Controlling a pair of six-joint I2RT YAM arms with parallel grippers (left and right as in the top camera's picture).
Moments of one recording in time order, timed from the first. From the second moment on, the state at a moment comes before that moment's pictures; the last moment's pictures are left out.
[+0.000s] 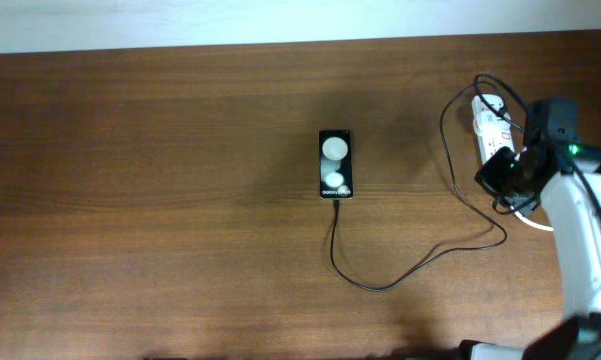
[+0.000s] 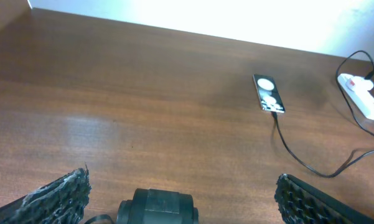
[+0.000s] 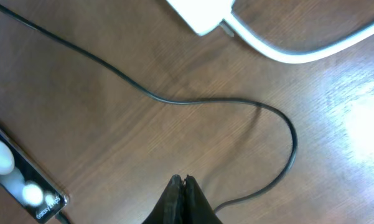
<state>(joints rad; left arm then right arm) -0.06 0.03 1.34 -1.69 0.01 -0.18 -0.24 1.48 1.24 -1.04 -0.02 0.58</state>
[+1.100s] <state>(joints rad) -0.01 0.02 1.34 -1.69 0.00 -0.18 -0.38 2.26 1.85 -0.86 -0.04 0.56</state>
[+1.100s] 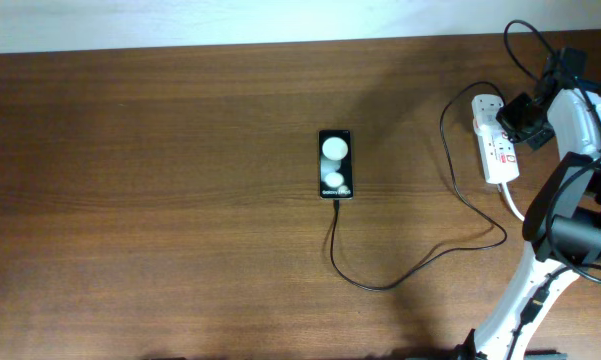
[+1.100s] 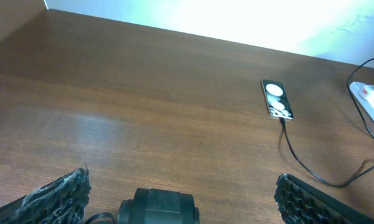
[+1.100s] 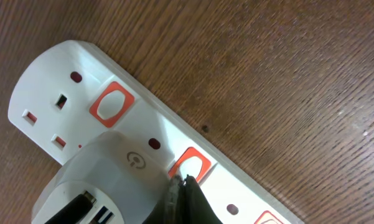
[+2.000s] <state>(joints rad) -0.01 0.02 1.34 -1.69 0.00 -0.18 -0.38 2.41 2.09 -1.09 -0.07 0.54</state>
